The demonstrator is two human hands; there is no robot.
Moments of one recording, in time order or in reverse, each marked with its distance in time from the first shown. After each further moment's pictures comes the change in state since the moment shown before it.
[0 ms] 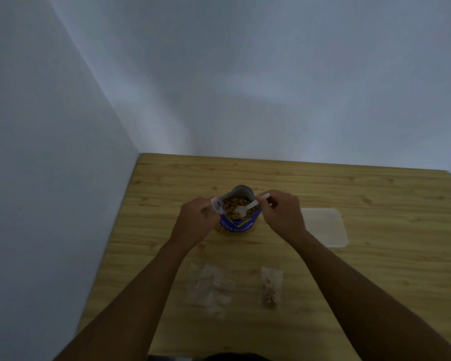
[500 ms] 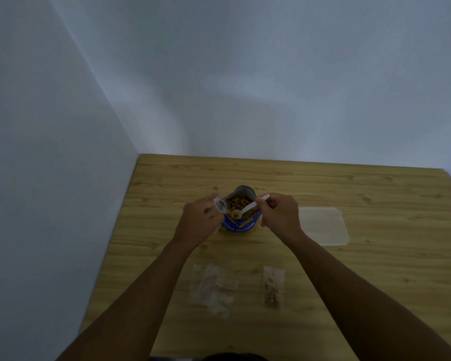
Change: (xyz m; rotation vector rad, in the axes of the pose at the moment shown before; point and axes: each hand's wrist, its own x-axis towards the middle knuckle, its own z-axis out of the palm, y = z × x) left_hand 0.001 -0.008 -0.002 -0.137 -0.094 -0.035; right_hand -0.007 -0.011 0.010 0.178 -0.015 0.262
